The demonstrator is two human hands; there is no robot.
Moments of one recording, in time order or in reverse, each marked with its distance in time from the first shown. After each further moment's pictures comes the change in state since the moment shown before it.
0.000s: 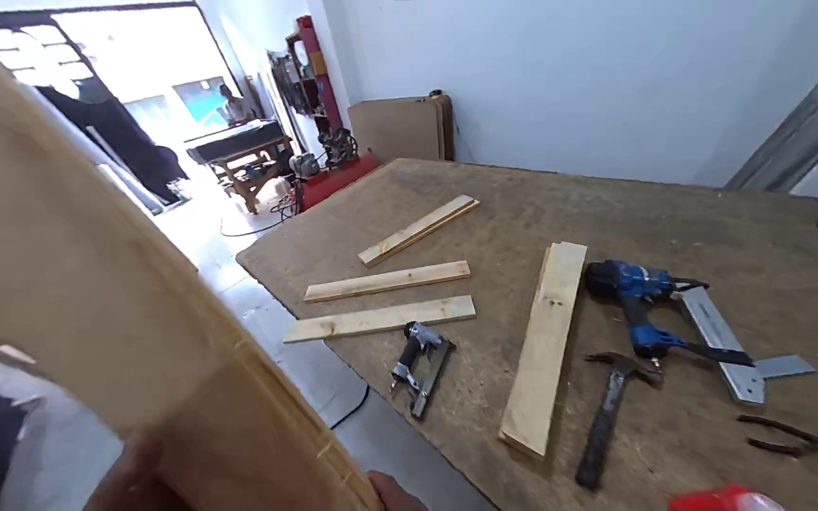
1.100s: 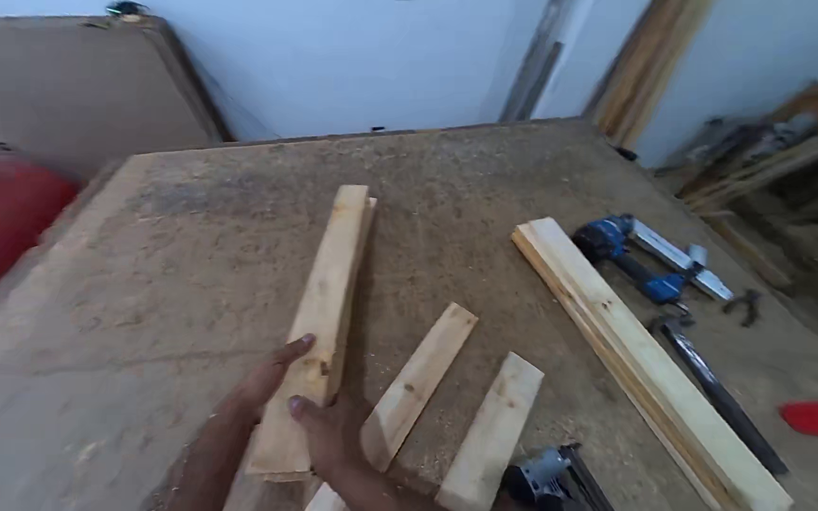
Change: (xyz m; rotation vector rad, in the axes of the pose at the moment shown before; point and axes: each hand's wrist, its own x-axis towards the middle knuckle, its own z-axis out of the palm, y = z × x) left_hand 0.699 -0.515 -0.059 0.299 -0.828 -1.116; right_hand 0.675 0.192 -0.210 0.441 1.361 0.671
